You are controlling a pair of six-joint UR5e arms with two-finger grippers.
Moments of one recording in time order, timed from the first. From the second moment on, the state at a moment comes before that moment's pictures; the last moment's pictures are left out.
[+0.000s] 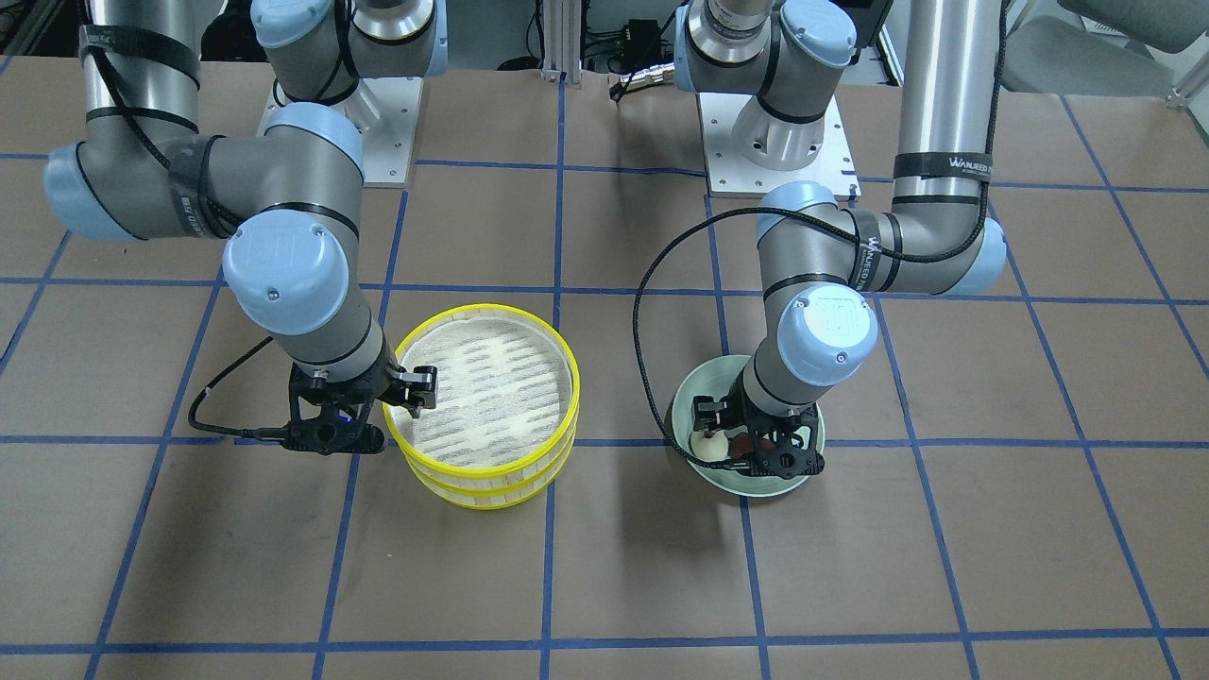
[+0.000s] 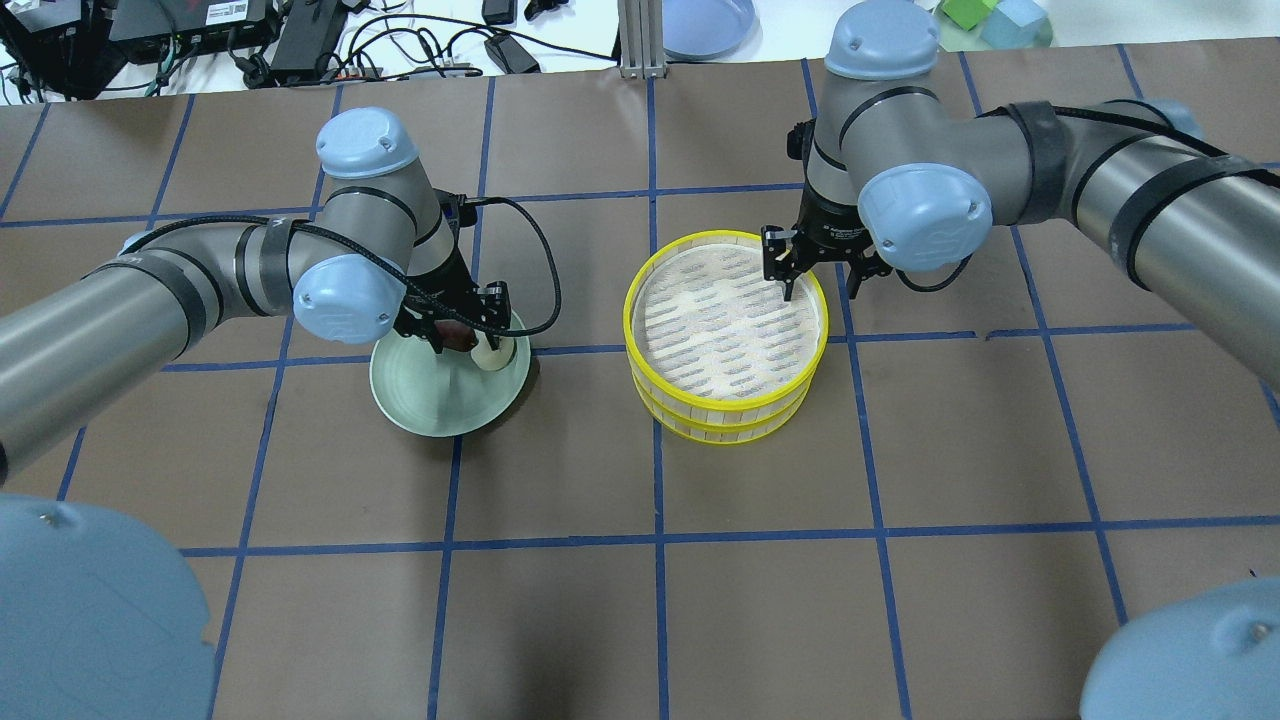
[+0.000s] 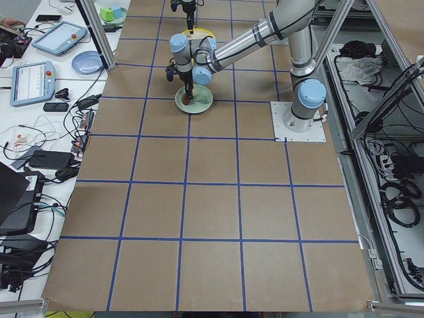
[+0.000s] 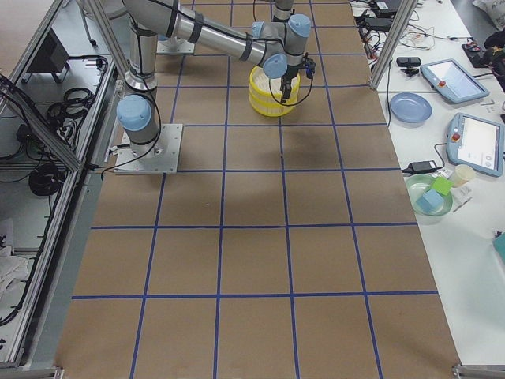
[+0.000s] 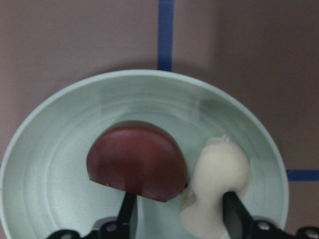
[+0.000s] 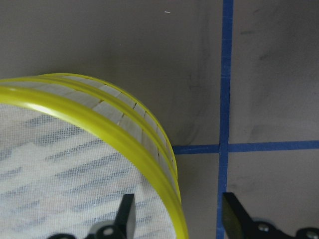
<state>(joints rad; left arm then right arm) -1.59 -1.99 -1.81 -1.03 1.56 -0.06 1.66 -1.22 1.69 -1.95 -1.58 0.12</state>
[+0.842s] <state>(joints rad) -1.59 -1.98 -1.82 -1.02 1.55 -0.06 1.66 -1.28 1.68 -1.88 -1.58 0.13</state>
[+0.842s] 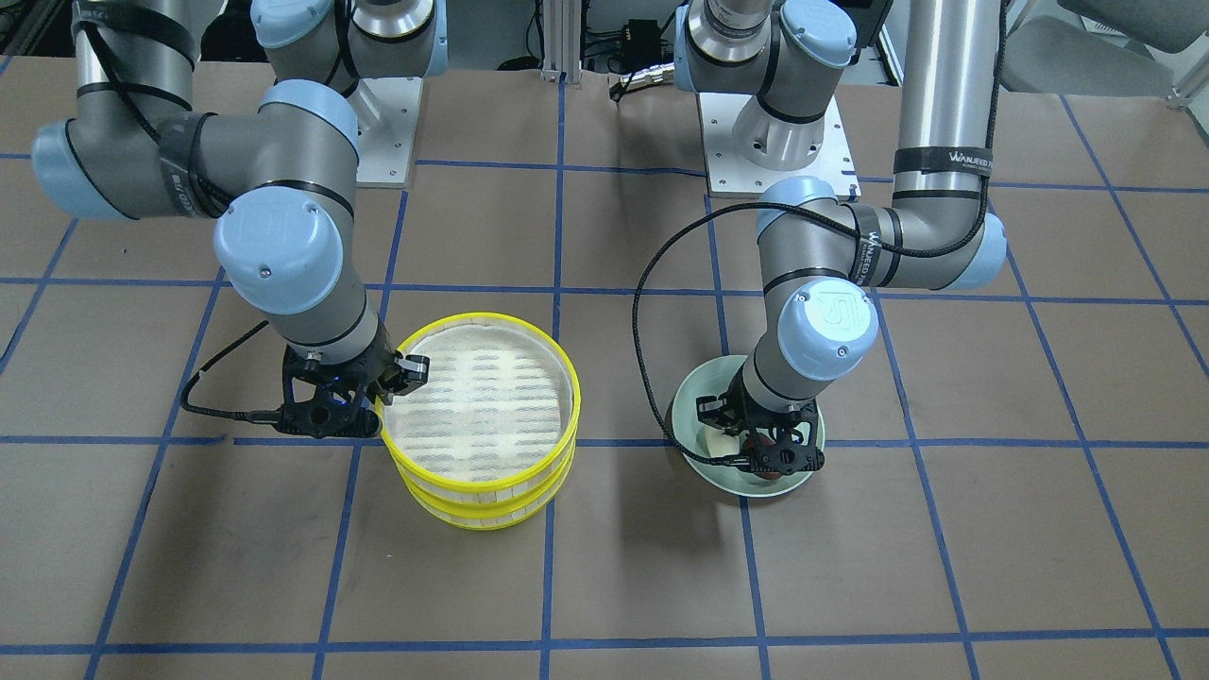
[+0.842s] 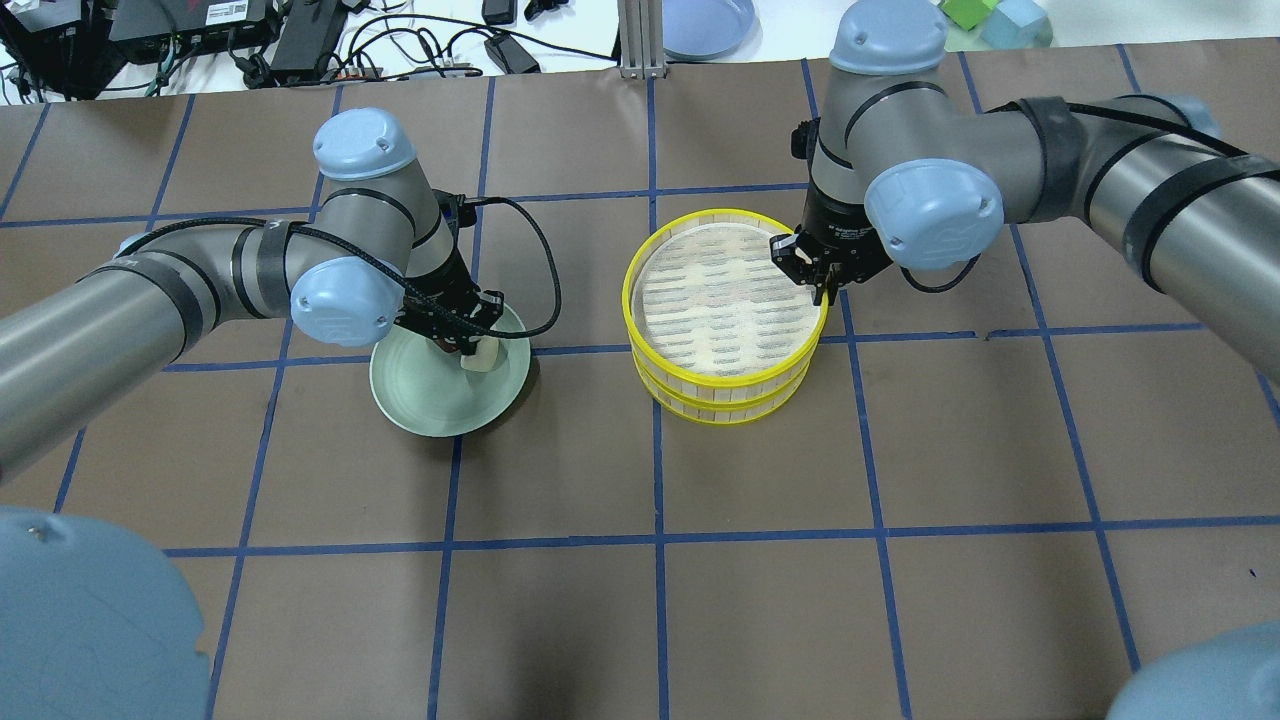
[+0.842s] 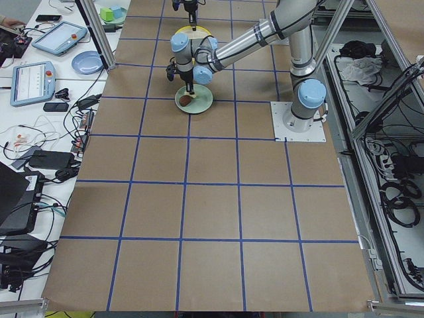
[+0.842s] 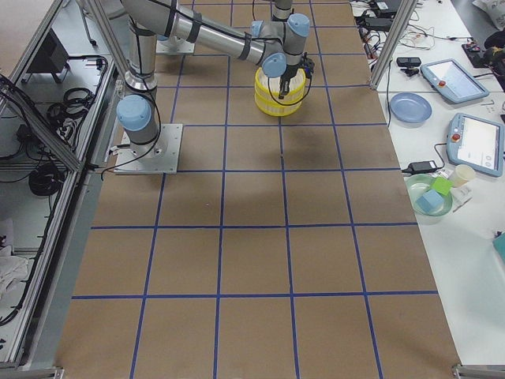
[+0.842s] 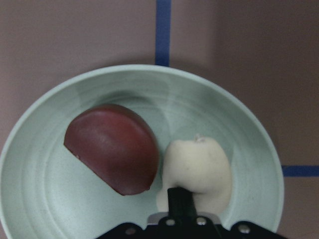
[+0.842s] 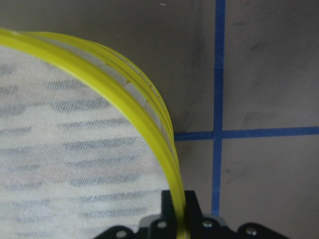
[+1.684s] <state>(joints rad) -1.59 -1.97 -1.82 -1.03 1.55 -0.06 1.48 -1.58 1.61 -1.54 -1.56 -0.03</state>
